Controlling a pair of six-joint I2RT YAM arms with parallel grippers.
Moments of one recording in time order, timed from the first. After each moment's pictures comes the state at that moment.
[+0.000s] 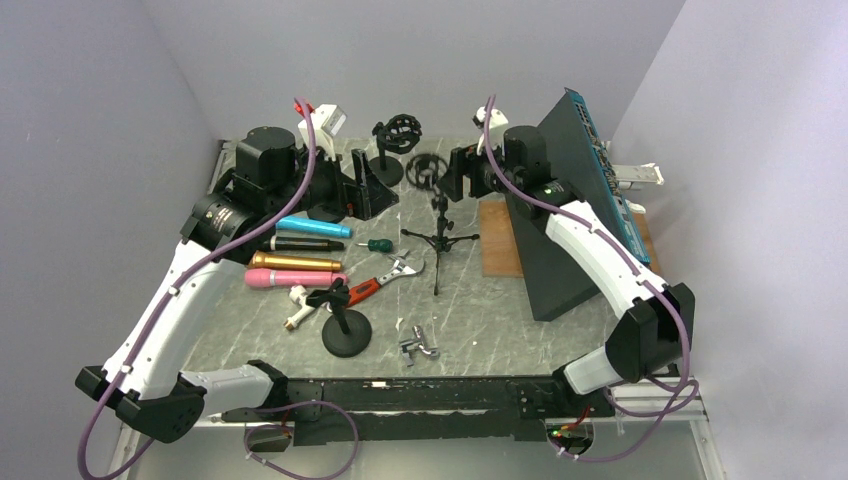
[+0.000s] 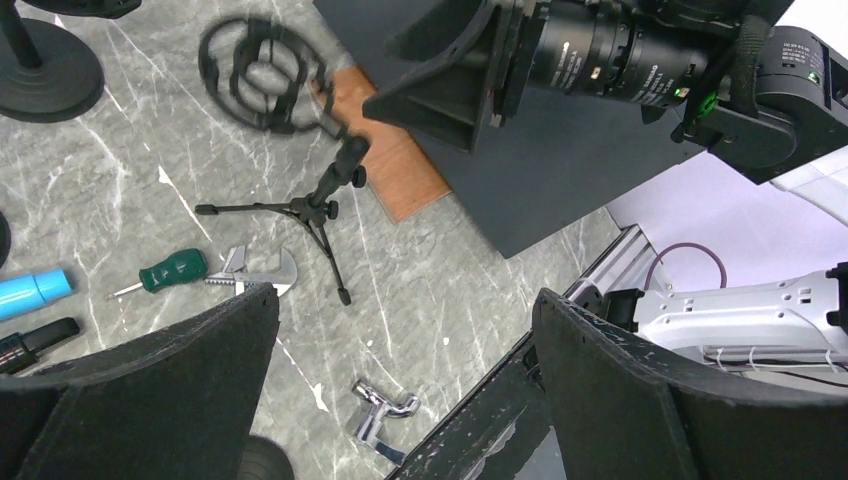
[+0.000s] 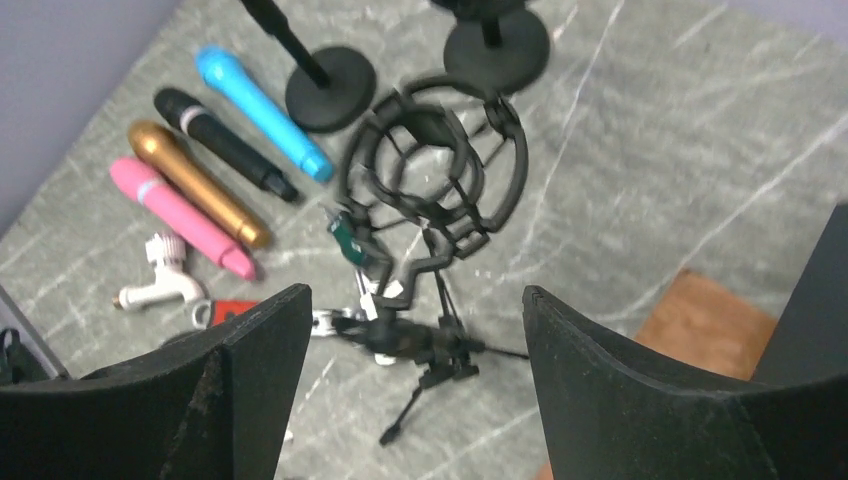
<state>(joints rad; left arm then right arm) -0.53 1.19 1.58 -0.72 0.32 -0.40 0.43 1.47 1.36 -0.26 -0.29 0.16</state>
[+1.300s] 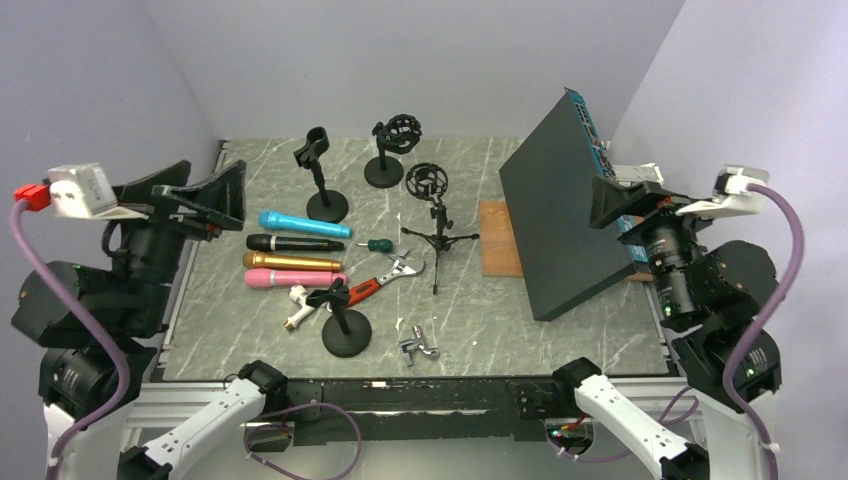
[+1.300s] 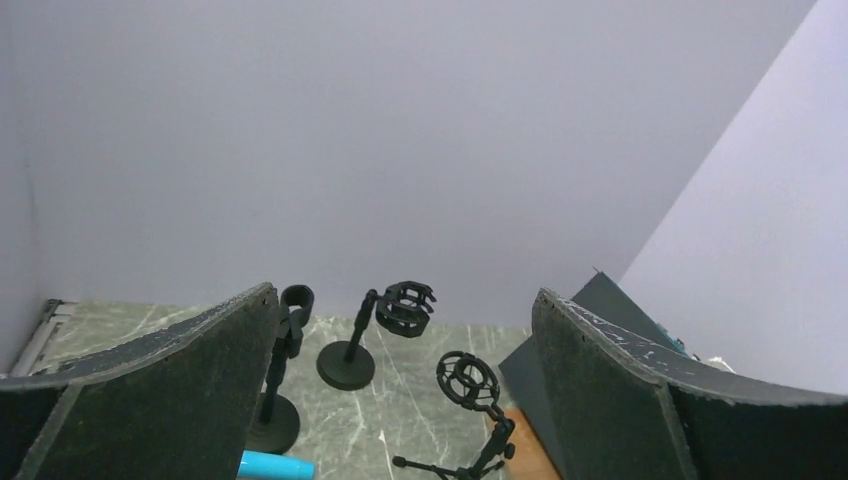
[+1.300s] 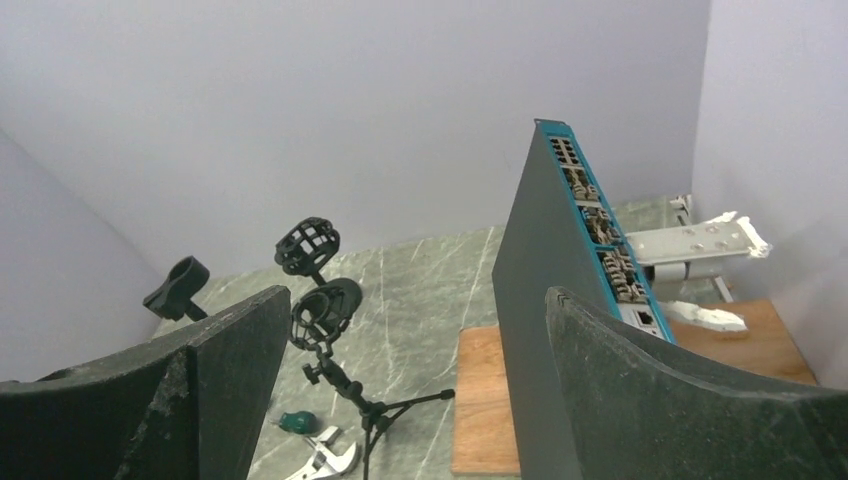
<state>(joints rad) -0.52 0.69 1.52 -0.48 -0.32 -0.25 0.43 0.70 1.47 -0.65 0.38 0.26</state>
